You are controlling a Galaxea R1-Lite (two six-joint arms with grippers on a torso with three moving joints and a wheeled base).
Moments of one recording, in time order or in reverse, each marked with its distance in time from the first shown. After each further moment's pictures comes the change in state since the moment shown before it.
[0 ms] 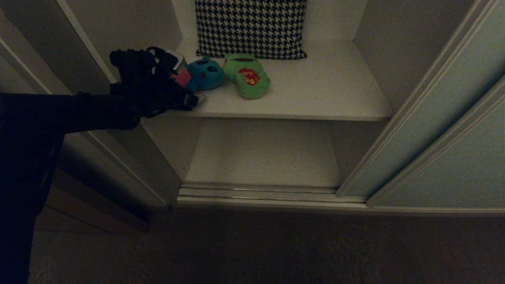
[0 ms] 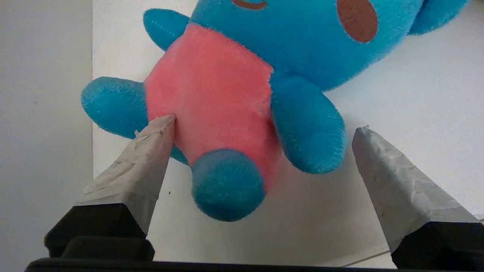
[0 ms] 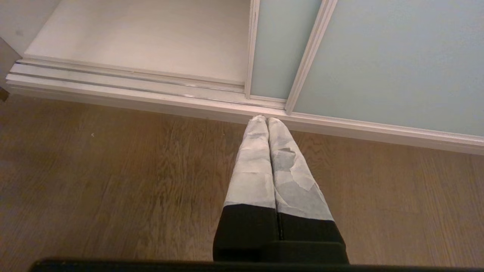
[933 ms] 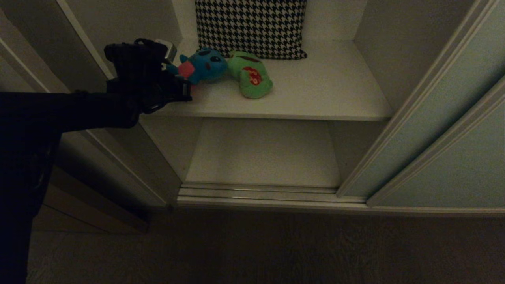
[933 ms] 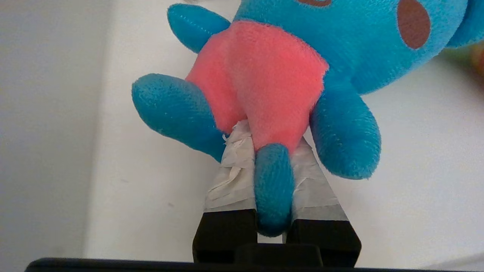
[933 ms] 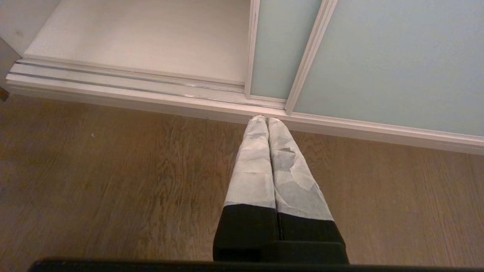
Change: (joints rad) left arm -0.002 -0.017 -0.001 -0.074 0.019 -0.187; right arm 0.000 0.000 0.000 0.000 0.000 0.000
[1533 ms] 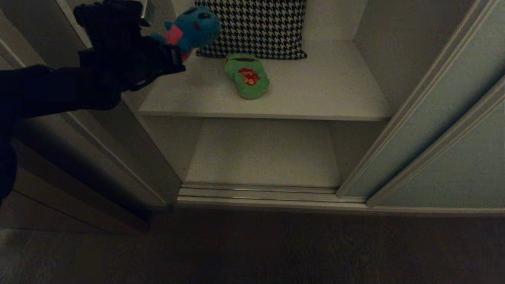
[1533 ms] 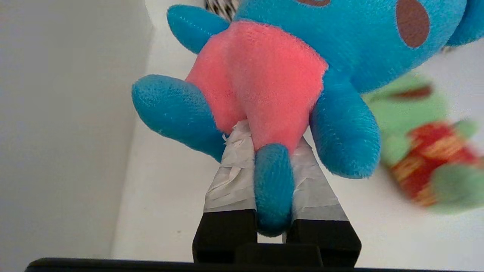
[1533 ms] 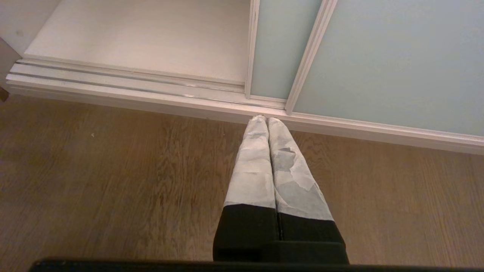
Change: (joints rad) left arm -0.027 -0.139 0.002 0.012 0.055 -0.146; right arm 0.000 0.000 0.000 0.000 0.000 0.000
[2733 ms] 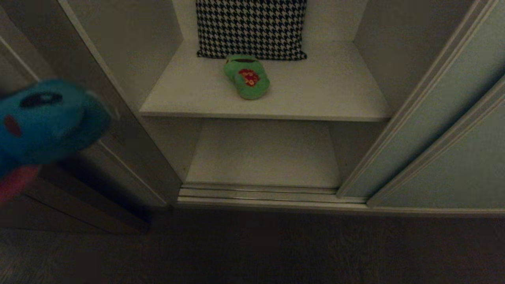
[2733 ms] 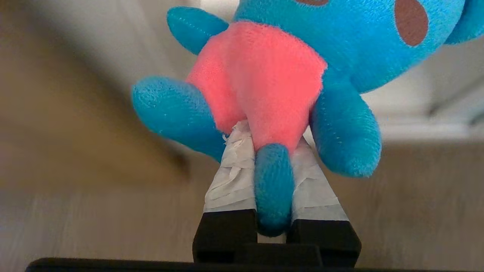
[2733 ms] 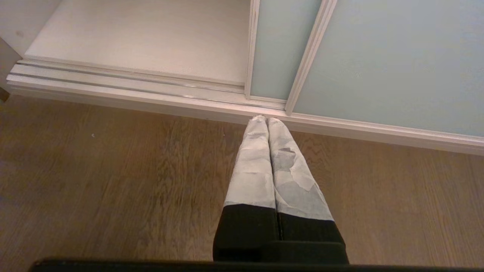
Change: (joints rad) left arm 0.109 -1.412 1.149 0.566 -0.007 -0.046; right arm 0.000 0.000 0.000 0.000 0.000 0.000
